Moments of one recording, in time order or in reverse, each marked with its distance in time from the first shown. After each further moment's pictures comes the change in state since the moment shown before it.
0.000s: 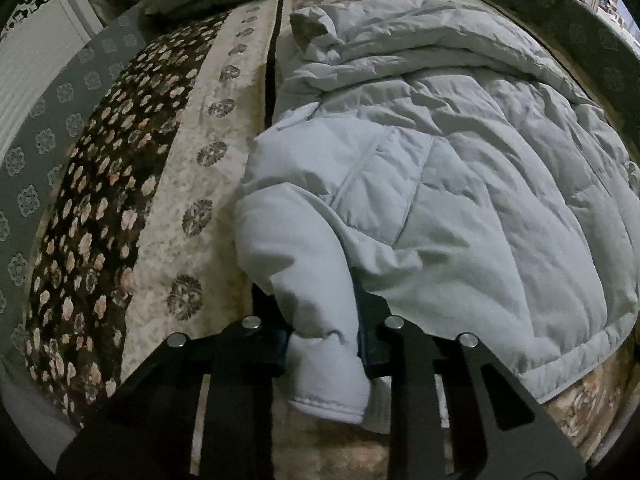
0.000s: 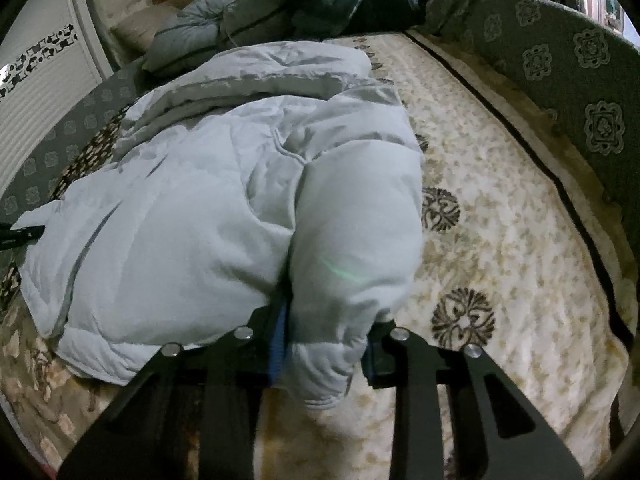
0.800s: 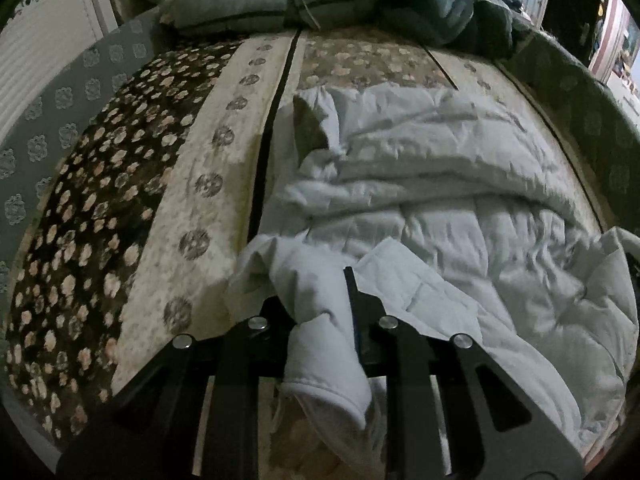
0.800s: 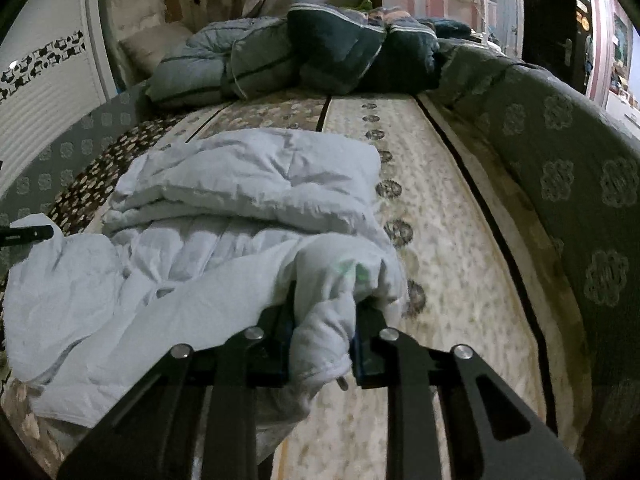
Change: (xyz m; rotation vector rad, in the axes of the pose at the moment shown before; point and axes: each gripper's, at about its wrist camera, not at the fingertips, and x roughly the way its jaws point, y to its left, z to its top) left arm -0.009 -0.001 0.117 -0.152 -0.107 -0.074; right arm -0.003 0.017 0.140 -0.079 -0.115 -0.030
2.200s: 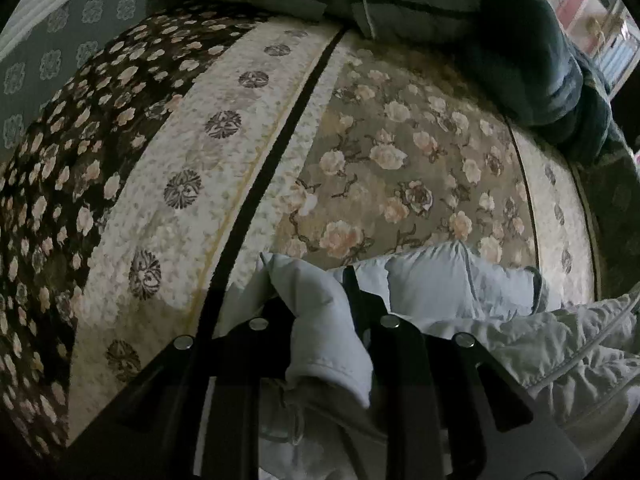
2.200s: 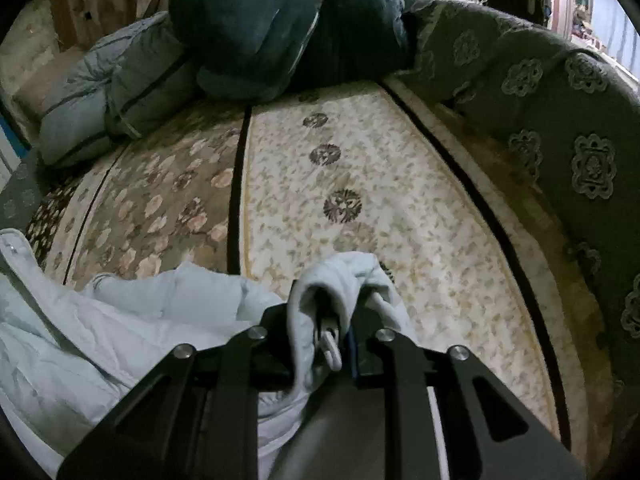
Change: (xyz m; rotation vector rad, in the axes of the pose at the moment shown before) left arm 0.203 0.015 0.256 -0.272 0.097 -0.026; right arm 0.244 -0.049 0.225 0.241 0.116 -0.140
